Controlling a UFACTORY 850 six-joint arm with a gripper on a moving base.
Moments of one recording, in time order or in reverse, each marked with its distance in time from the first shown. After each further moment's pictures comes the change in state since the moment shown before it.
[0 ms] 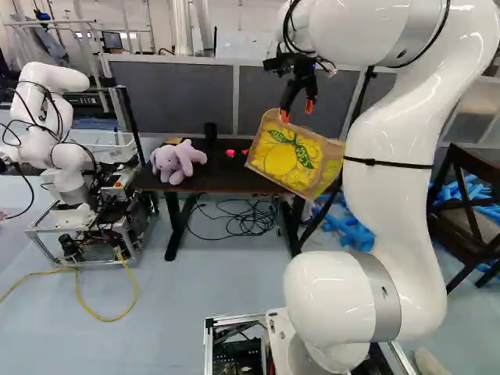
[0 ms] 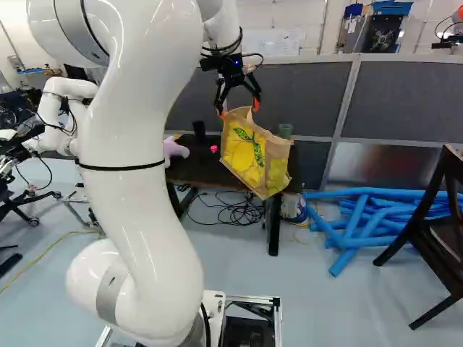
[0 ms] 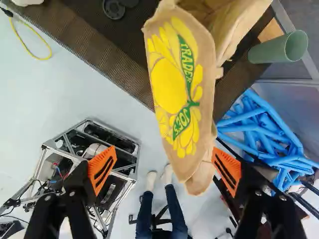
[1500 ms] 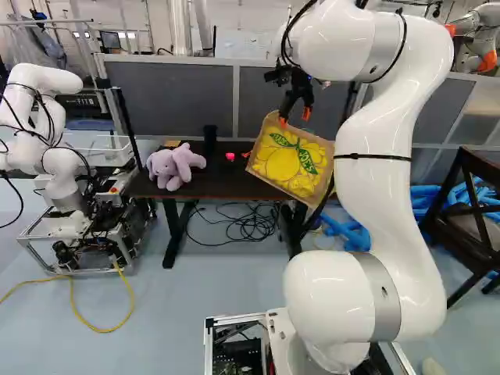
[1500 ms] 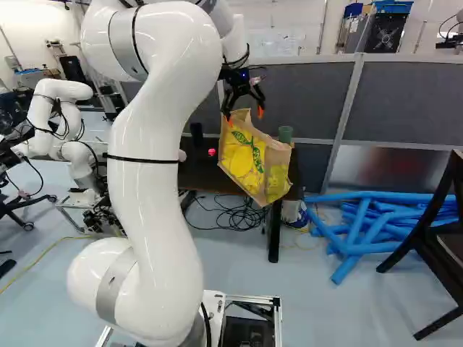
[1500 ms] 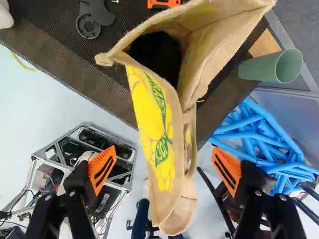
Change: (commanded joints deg) arm -0.9 -8.7 -7.1 0.0 0.8 0.0
